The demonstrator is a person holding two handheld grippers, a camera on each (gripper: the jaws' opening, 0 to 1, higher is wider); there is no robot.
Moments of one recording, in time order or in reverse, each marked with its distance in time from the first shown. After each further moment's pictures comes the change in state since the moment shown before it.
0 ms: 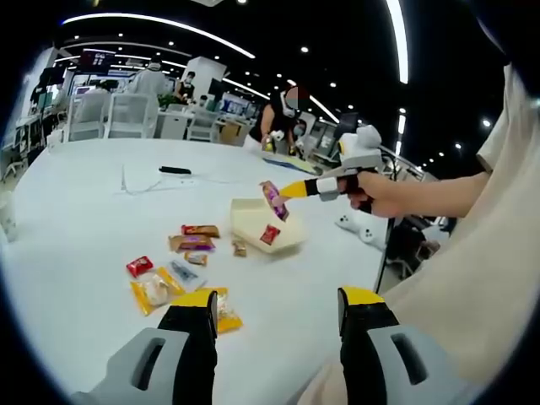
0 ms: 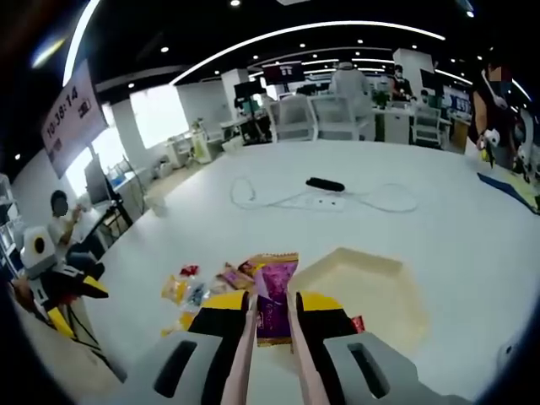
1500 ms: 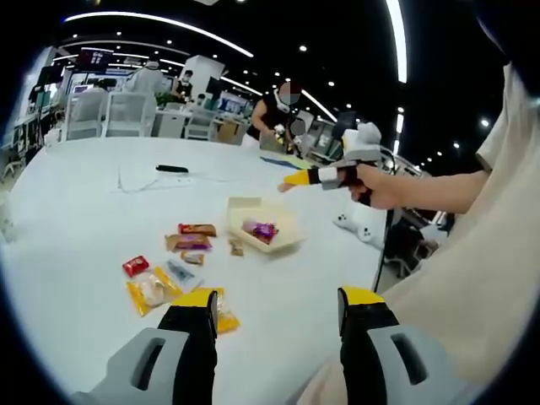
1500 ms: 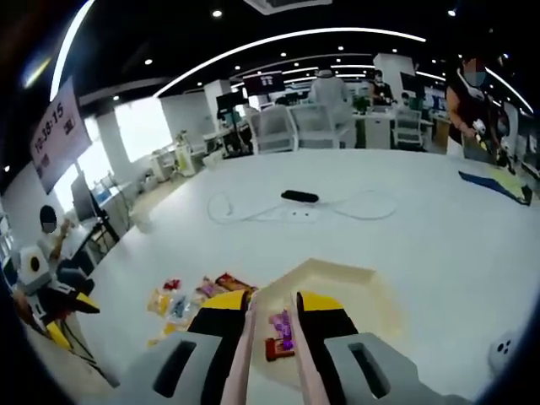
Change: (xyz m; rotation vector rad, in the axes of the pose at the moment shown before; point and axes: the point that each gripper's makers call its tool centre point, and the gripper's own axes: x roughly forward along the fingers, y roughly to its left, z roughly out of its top) left arm 0.002 -0.002 -0.001 0.000 0.007 -0.012; right arm -0.016 -0.031 0.016 0.046 -0.052 -0.075
